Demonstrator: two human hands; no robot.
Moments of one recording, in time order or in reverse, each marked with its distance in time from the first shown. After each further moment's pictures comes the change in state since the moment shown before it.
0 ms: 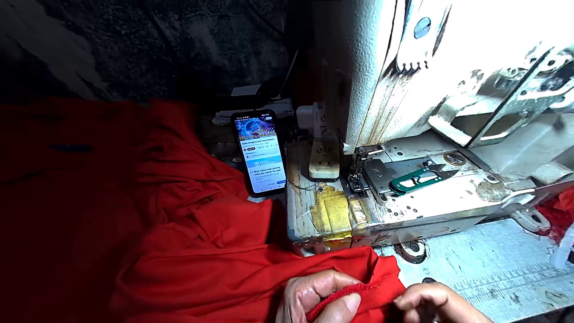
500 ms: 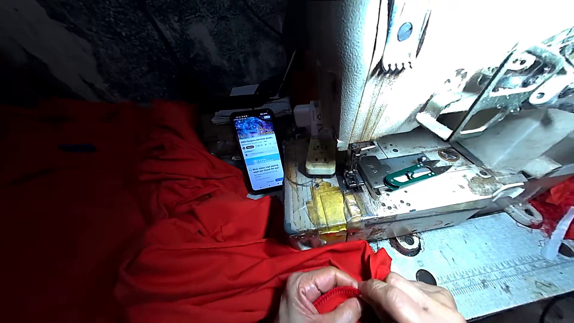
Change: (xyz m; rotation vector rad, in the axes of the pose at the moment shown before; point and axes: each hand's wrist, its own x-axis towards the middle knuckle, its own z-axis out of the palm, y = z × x) left_hand -0.001 -0.001 0.007 0.096 0.024 -0.012; right_hand 0.022 -0.003 0.011 -0.793 -0.152 -0.382
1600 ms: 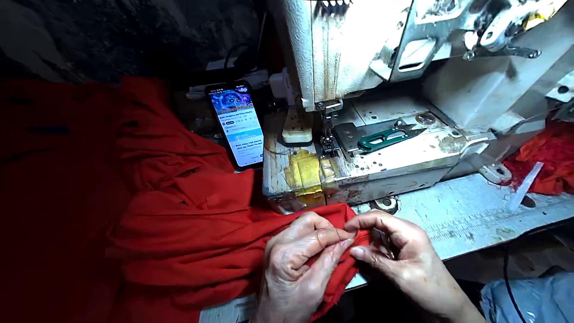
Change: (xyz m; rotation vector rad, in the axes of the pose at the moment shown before) left_hand 0.008 -0.008 0.010 0.384 0.116 0.461; right_hand -0.011 0.020 -0.008 0.627 -0.017 0.420
